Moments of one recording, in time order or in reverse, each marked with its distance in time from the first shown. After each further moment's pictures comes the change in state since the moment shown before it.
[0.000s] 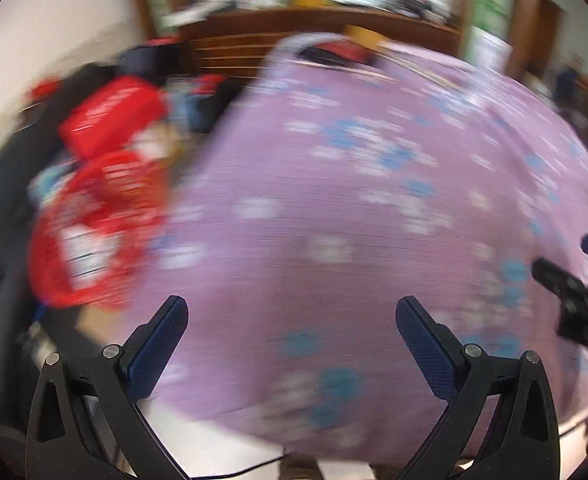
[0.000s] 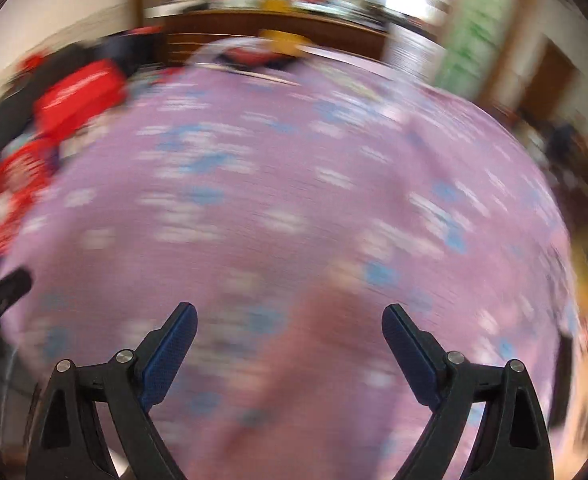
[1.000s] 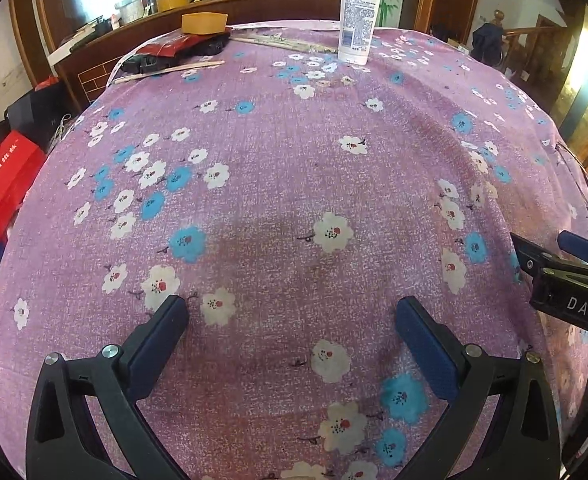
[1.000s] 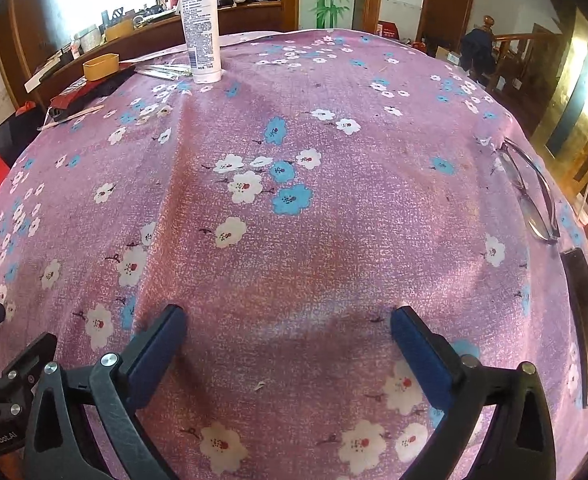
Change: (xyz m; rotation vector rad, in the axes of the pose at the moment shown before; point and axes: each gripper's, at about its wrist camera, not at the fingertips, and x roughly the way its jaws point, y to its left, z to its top) left arm 0.094 -0.131 0.046 0.173 -0.036 -0.159; right arm 0.076 -0.134 -0.009 0.339 0.001 -0.089
